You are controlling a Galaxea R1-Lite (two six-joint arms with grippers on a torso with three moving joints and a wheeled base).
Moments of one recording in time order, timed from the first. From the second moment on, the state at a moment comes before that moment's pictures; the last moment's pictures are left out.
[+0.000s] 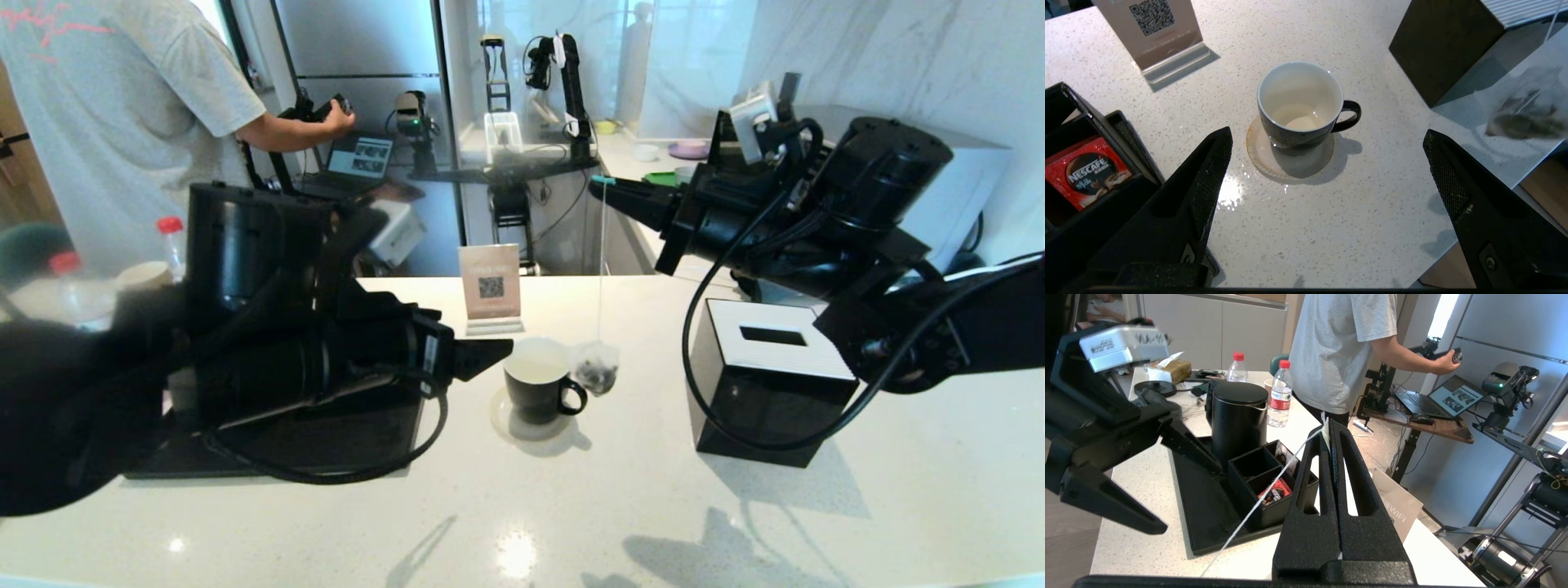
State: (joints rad) left arm -0.58 1.56 -0.90 -0.28 -0.09 -0.09; right arm 0.44 1.89 -1.16 -1.06 0.67 -0.01
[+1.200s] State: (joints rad) left arm -0.28 1.35 -0.48 -0.43 -0.08 -0.17; right arm 0.44 1.92 -1.16 -1.08 0.64 -0.02
